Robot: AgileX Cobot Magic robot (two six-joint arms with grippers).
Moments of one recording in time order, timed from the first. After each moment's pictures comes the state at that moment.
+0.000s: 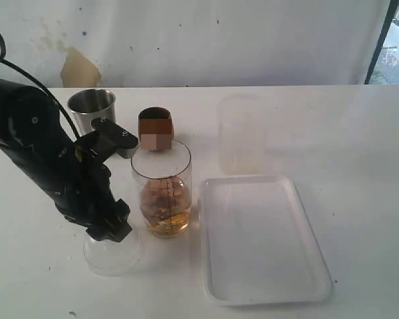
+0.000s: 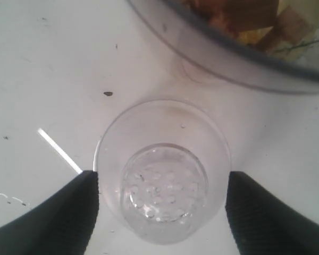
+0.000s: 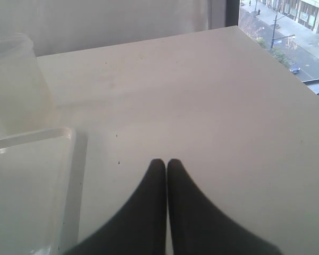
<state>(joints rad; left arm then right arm) -0.57 1.67 -1.00 -0.11 0.72 0.29 0.00 0.00 0.00 -0.10 0.34 0.20</state>
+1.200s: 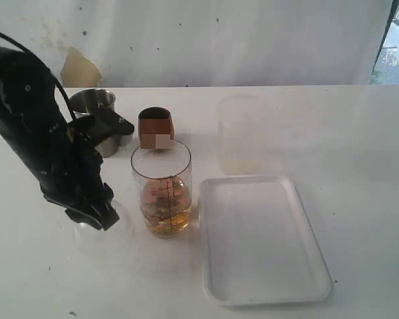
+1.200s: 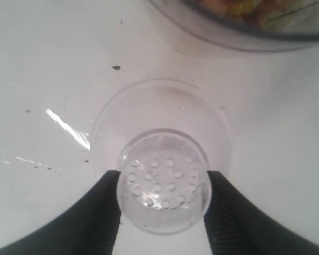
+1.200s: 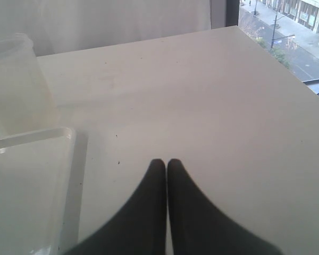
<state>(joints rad) -0.57 1.63 -1.11 -0.05 0.93 0.29 0.00 0.00 0.00 -0.10 0.34 0.20</state>
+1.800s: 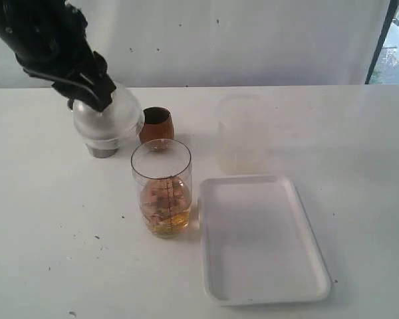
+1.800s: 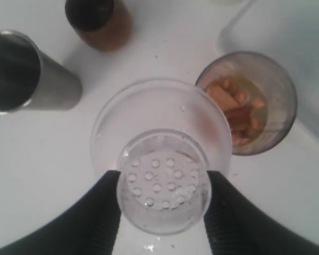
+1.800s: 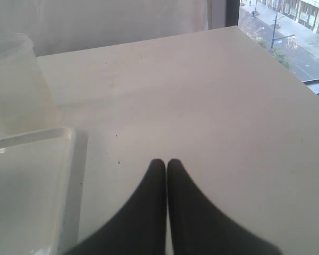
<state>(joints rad) -0.57 1.57 -1.59 0.02 1.22 0.25 0.00 0.00 0.00 -0.10 0.34 0.20</state>
